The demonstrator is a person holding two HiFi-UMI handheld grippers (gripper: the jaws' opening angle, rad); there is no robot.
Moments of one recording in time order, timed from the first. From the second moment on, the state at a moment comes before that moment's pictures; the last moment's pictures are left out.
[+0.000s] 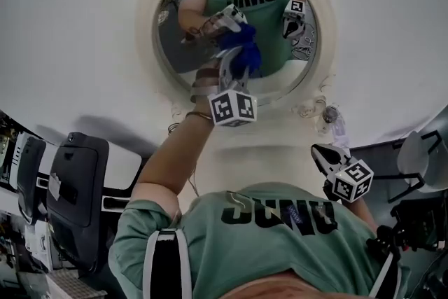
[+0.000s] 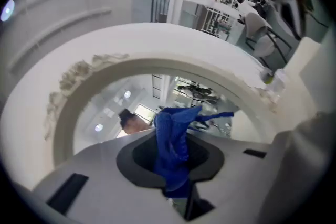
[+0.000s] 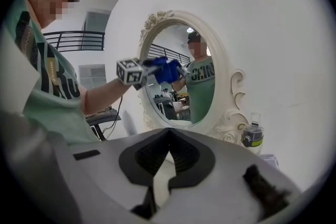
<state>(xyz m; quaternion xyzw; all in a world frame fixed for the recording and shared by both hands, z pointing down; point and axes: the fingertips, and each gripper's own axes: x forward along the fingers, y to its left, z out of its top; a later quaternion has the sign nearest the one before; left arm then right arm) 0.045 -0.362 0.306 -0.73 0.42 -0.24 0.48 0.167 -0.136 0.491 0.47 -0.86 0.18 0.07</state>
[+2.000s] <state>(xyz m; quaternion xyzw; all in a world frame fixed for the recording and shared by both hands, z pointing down) 0.125 -0.364 0.616 -0.68 0.24 -0.43 0.54 0.210 -0.103 0.514 0.52 -0.82 0.21 0.09</state>
